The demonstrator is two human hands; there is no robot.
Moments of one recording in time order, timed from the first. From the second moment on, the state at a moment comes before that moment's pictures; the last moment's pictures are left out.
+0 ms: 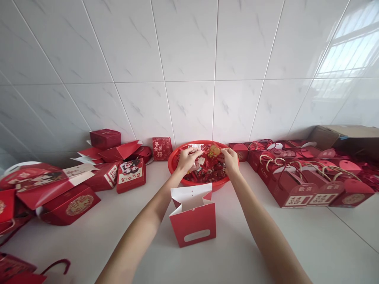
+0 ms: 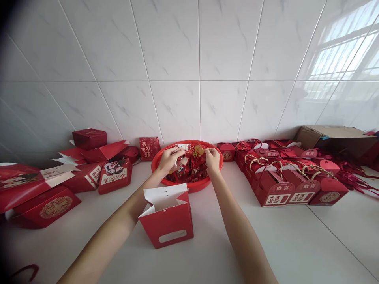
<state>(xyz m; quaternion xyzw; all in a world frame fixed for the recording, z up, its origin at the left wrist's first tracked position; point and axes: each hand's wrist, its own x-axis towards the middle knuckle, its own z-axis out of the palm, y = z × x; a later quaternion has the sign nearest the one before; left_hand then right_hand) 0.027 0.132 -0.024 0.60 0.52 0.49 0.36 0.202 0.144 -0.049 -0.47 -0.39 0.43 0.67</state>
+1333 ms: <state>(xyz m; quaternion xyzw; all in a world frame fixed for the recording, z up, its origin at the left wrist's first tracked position) 0.018 0.155 -0.047 0.66 0.46 0.55 0.23 0.202 0.149 -0.050 -0.46 -0.29 0.41 0.74</state>
